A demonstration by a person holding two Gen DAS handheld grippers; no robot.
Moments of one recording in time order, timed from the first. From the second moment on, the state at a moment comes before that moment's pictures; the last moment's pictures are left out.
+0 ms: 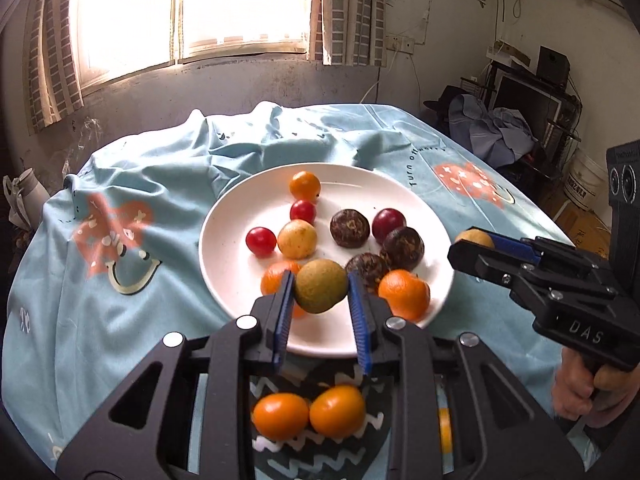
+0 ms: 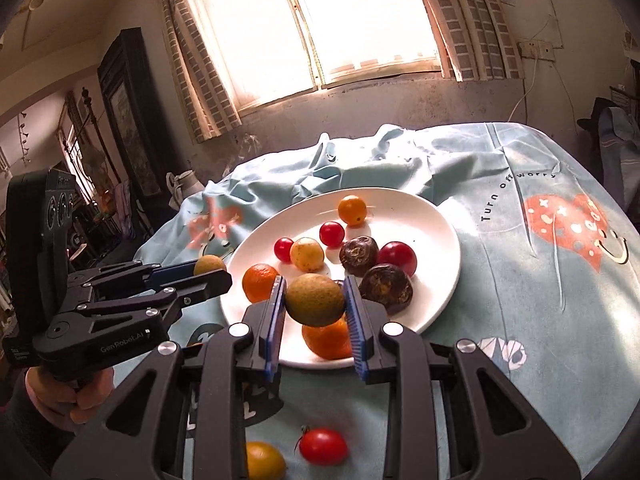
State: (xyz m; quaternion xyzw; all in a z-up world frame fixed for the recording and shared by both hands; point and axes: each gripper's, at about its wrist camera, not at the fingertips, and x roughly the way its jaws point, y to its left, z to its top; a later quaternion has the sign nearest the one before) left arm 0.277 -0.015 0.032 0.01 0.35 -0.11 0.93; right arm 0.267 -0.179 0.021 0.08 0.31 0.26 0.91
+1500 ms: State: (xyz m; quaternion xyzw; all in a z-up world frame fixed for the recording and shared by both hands) left arm 0.214 0.077 -0.004 -0.06 0.38 0.05 0.92; right arm 0.180 -0.114 -0.022 -0.13 0.39 0.32 0.85
